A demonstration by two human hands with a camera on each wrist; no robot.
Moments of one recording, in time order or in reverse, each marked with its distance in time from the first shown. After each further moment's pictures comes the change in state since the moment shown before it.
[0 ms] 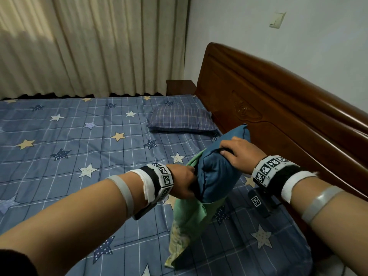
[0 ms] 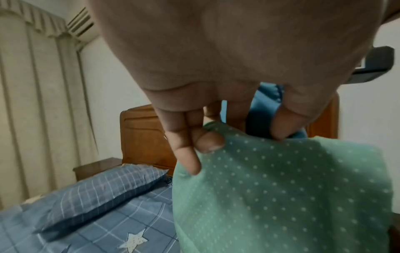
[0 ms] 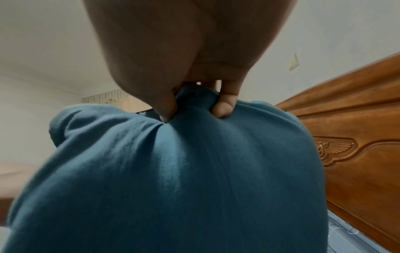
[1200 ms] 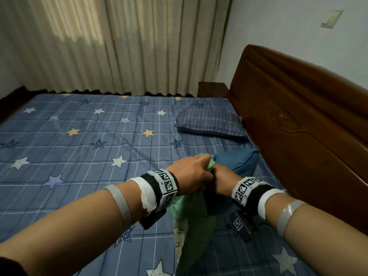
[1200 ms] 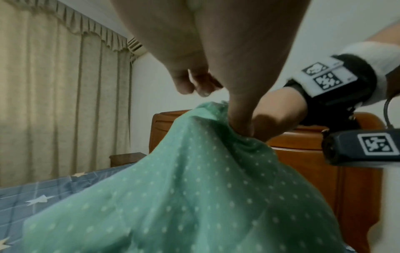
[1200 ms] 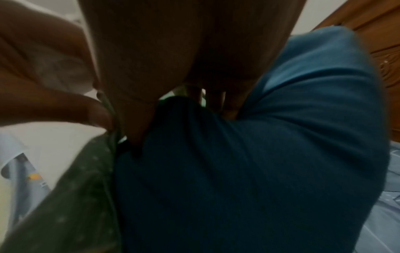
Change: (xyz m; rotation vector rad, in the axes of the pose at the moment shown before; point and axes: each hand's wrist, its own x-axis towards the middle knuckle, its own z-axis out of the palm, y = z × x) left_hand -0.034 -0.010 -0.004 -0.165 0.449 -0.140; right_hand 0.037 -0.073 0.082 0.287 -0.279 -0.126
